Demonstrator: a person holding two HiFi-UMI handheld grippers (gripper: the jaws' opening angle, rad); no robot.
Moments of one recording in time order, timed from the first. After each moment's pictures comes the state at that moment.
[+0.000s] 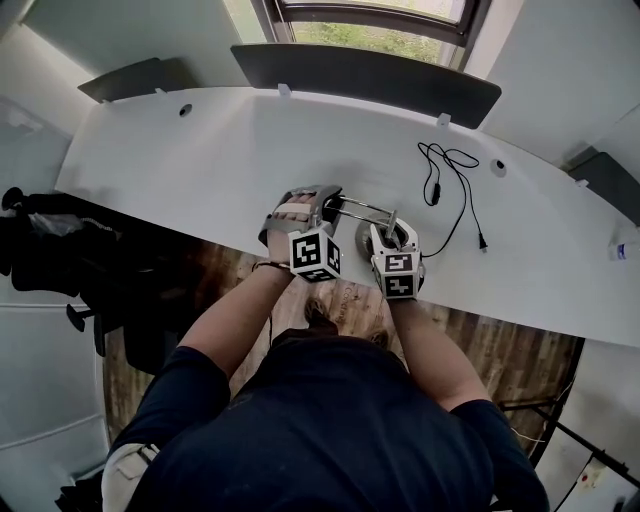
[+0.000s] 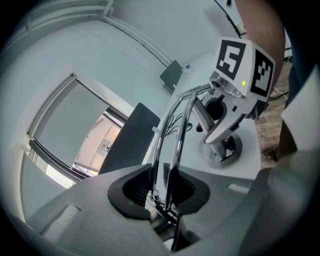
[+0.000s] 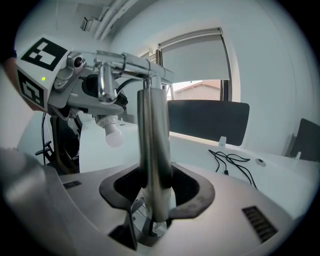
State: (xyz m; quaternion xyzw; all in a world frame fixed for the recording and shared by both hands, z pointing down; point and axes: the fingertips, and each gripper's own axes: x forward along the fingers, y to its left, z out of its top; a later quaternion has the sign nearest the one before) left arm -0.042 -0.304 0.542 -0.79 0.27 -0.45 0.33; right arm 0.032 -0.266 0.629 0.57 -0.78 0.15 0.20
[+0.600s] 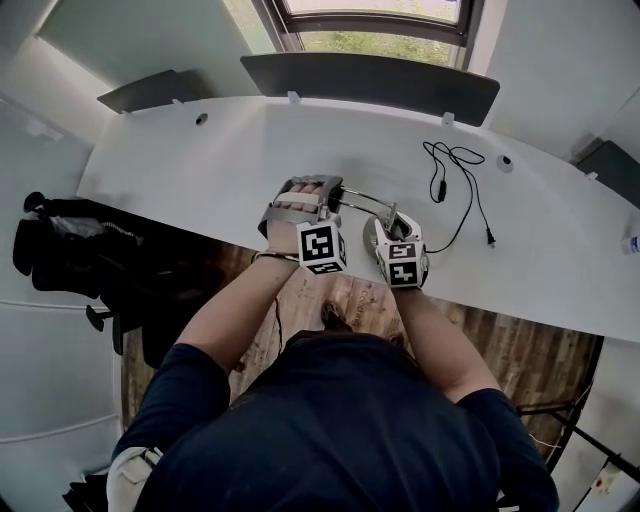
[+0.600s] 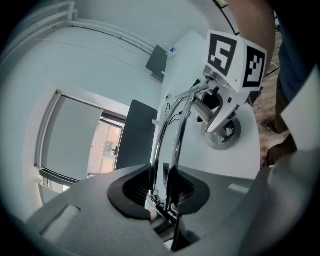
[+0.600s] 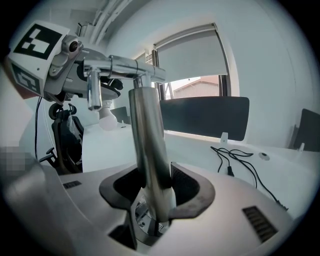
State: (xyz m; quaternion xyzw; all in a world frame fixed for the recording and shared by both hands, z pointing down) left arm -0.043 -0.300 0.510 -0.70 0.25 -0.53 0.40; right arm 0.033 -0.268 0.629 0.56 -0.79 0.17 0.18
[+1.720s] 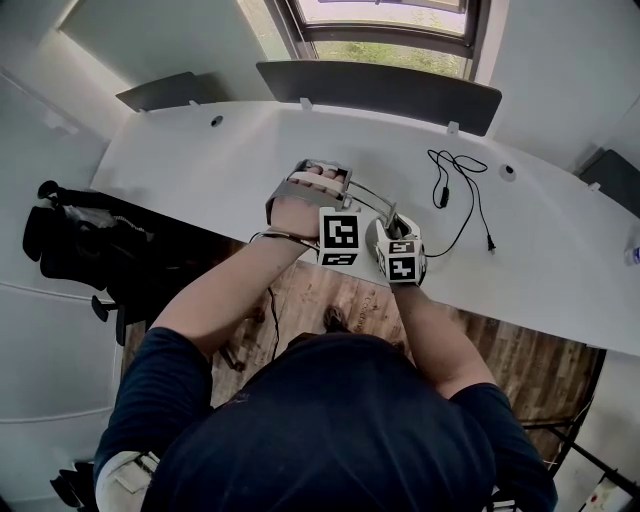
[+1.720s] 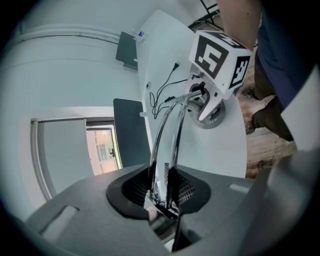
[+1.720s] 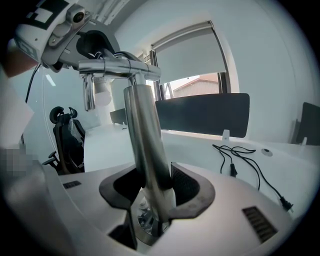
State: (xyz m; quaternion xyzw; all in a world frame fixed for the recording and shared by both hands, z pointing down) left arm -0.027 -0.288 0.476 -0.59 0.16 -0.65 0.46; right arm 0.034 -0.268 0.636 0.56 -0.79 0.19 0.17
